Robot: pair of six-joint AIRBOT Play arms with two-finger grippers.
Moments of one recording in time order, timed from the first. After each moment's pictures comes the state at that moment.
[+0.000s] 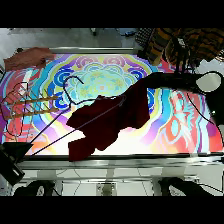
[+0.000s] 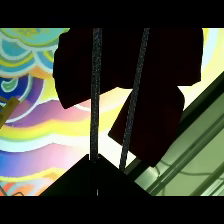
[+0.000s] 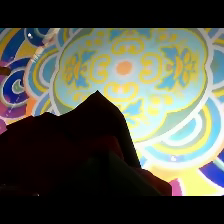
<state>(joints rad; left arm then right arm) 0.08 -0.28 1.03 -1.99 1.64 2.45 0.09 -1.16 1.36 -0.97 0.97 1.11</state>
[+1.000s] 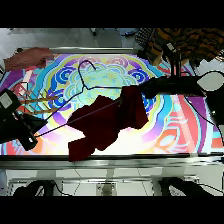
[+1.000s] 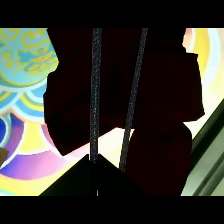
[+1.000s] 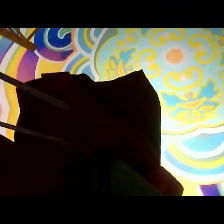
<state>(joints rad) 0.08 -0.58 1.03 -2.16 1.46 2.65 0.09 -1.16 1.36 -0.82 1.16 0.73</state>
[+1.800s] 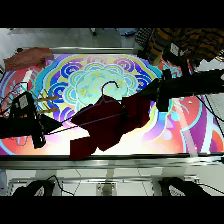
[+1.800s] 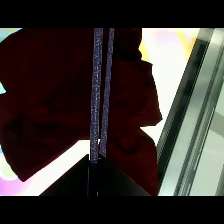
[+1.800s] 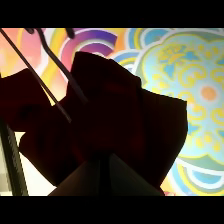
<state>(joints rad) 0.08 -0.70 0.97 -2.38 1.50 2.89 0.09 -1.11 1.53 -0.75 1.50 0.41</state>
